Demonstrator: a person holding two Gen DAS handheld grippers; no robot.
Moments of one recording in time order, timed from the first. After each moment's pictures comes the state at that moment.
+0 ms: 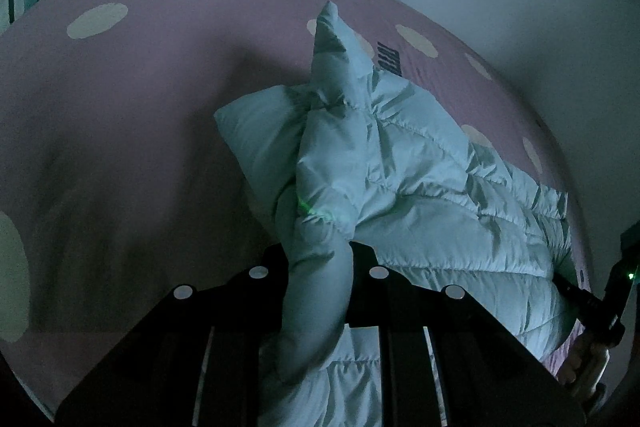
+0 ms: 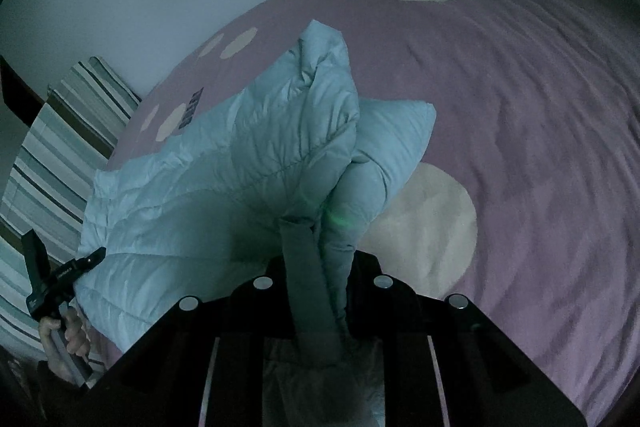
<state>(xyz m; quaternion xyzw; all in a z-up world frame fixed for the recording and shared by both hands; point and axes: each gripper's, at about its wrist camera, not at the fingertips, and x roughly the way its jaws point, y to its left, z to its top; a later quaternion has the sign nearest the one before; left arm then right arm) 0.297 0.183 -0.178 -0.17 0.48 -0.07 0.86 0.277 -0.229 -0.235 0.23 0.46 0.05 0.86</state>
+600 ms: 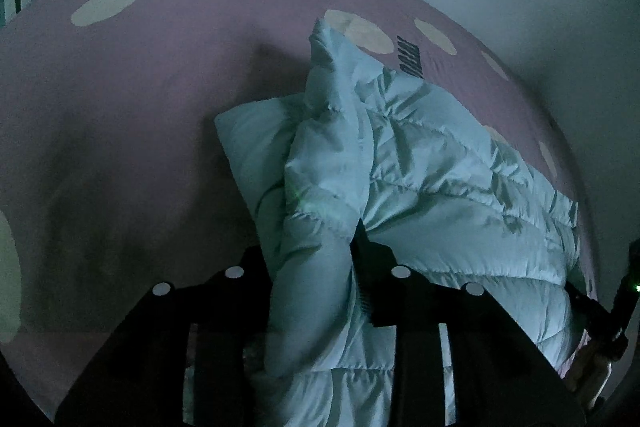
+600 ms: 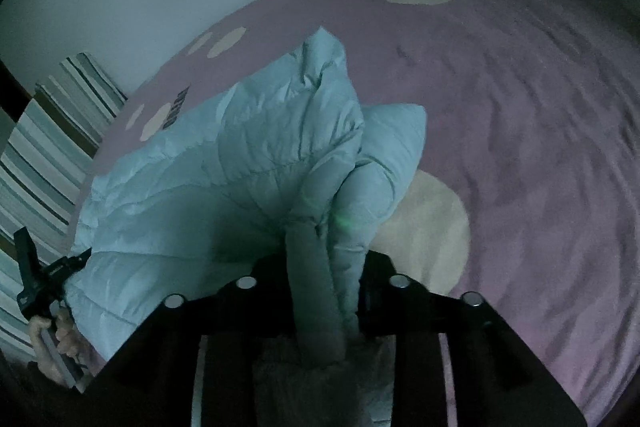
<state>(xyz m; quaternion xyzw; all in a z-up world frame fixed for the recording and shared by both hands) 0.332 0.182 -0.200 -0.17 0.49 -0.05 0.85 0.288 -0.222 -0.238 0.20 0.46 0.02 0.86</state>
